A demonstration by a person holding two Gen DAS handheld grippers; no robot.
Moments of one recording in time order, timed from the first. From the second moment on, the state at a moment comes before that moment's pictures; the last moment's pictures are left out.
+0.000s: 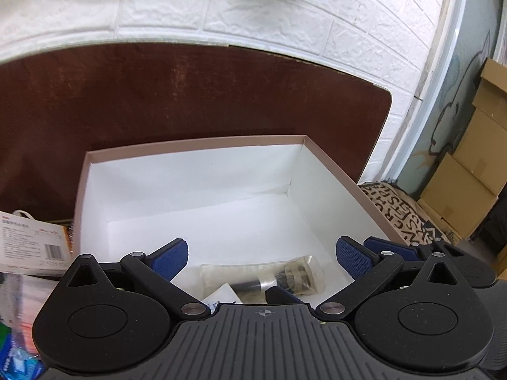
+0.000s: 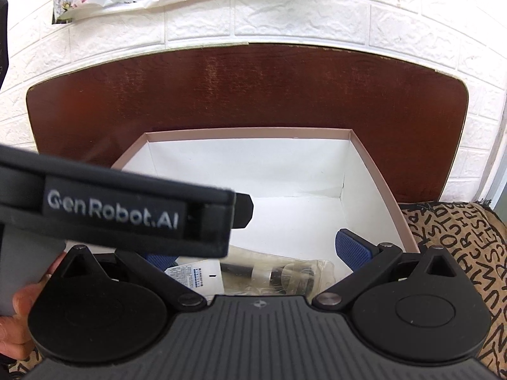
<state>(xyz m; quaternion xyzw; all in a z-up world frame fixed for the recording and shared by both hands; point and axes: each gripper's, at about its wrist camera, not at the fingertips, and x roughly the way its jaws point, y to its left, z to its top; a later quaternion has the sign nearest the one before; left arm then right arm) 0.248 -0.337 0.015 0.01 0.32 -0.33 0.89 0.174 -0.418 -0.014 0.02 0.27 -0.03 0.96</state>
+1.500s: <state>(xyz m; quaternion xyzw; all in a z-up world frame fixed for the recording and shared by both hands) 0.081 -0.099 -0.057 -0.03 0.31 -0.19 0.93 0.057 -0.229 -0.078 -0.01 0.27 0.10 0.96</state>
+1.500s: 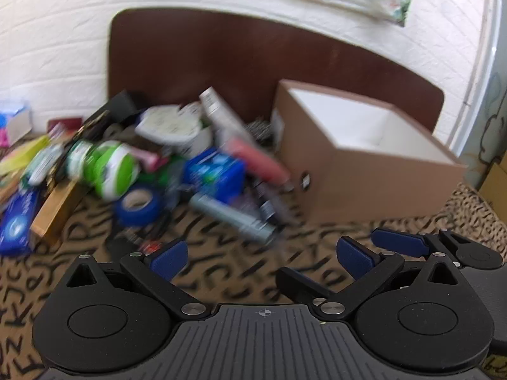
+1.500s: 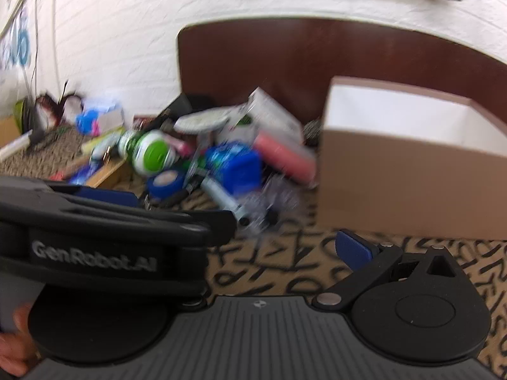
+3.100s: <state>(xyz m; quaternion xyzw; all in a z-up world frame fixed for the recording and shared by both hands) 0.166 -0.012 -0.097 -0.04 0.41 -0.22 0.88 0.098 -0.125 -0.116 -0.08 0.32 0.25 0.91</state>
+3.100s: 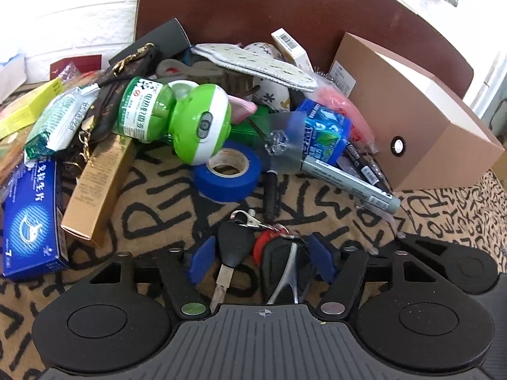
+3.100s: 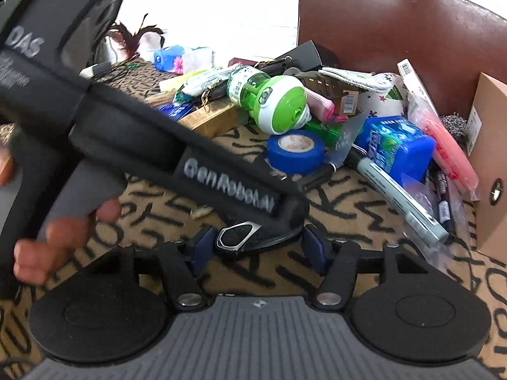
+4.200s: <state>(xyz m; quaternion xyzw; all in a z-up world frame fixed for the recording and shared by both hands) 0.152 -0.069 -0.097 -0.03 0.44 -0.31 0.85 0.049 -0.188 -0.109 -0.06 0.33 0.19 0.92</state>
